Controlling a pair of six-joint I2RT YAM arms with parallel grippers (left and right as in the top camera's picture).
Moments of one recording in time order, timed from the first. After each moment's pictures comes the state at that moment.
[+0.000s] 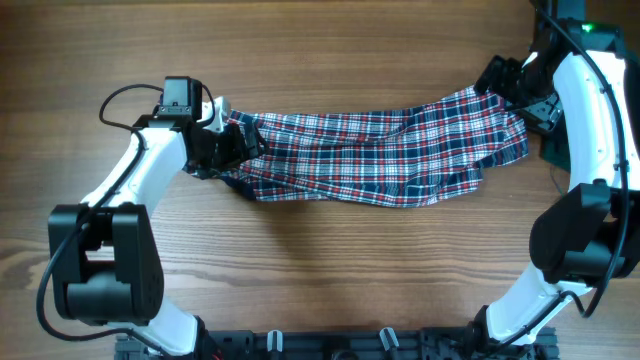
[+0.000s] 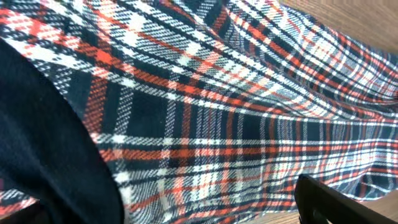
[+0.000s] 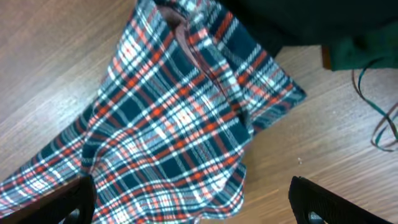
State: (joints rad) left arm -0.03 1.78 1.11 -0.63 0.43 -0.32; right arm -0.13 1.94 1.81 -1.27 0.00 0.45
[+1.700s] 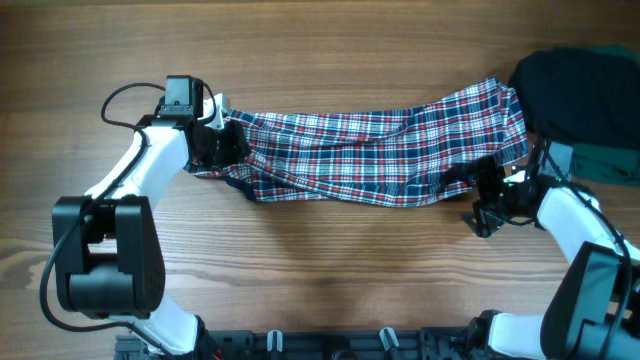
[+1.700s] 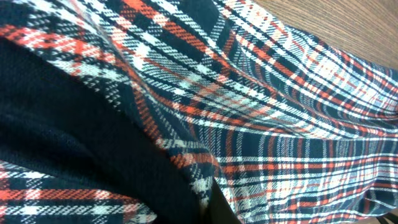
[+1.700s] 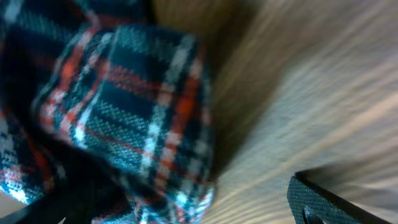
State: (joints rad) left arm -0.03 1.81 1.11 -0.57 0.42 -0.34; right arm -0.31 1.55 0.68 -0.44 -0.57 0.89
